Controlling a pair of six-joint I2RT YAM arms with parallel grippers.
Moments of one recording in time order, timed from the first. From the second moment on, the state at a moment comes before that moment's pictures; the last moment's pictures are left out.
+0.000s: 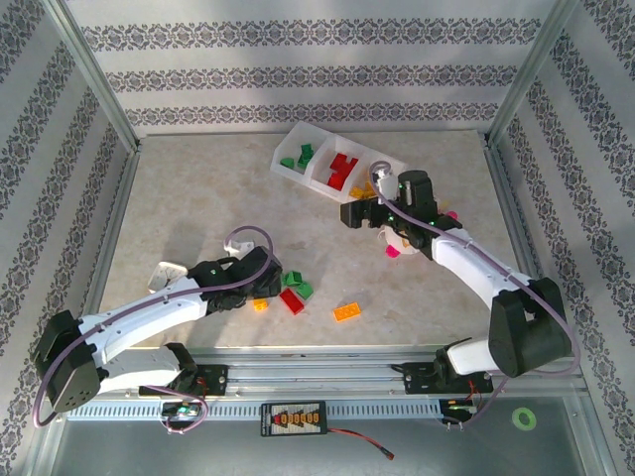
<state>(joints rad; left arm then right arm) -0.84 1.16 0.79 -0.81 -0.38 -0.95 0.33 1.39 0.91 -0.08 -0.44 0.22</state>
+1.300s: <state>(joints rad) -0.80 1.37 0.74 -0.71 -0.21 -1.01 0.45 1.29 0.94 -0.26 -0.43 0.03</state>
